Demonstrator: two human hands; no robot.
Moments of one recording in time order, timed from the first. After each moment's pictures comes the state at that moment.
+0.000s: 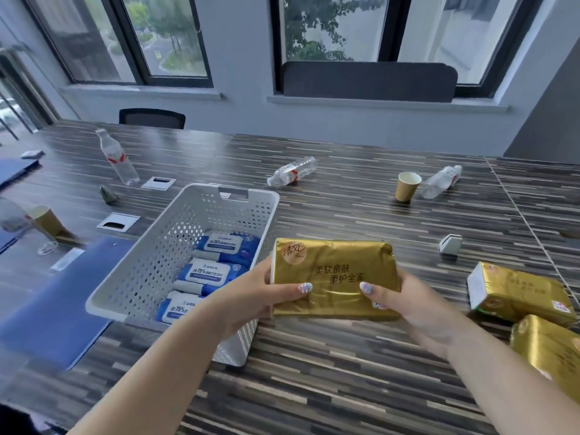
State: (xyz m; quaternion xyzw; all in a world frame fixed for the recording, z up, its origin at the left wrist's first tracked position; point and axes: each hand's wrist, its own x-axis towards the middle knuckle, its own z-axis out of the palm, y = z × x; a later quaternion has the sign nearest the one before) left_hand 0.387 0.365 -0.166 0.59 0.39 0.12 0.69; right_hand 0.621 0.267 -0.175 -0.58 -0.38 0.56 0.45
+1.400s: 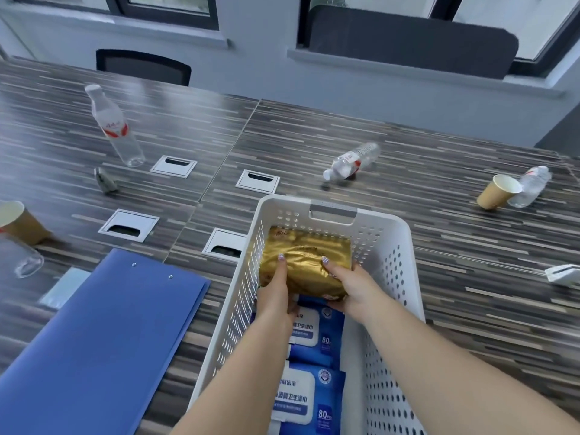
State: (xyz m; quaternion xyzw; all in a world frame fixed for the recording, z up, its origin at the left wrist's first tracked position) left_hand 0.289 0.607 -0.311 0.11 0.62 0.31 0.71; right_hand 0.415 0.579 -0.296 -0.65 -0.07 0.58 0.49
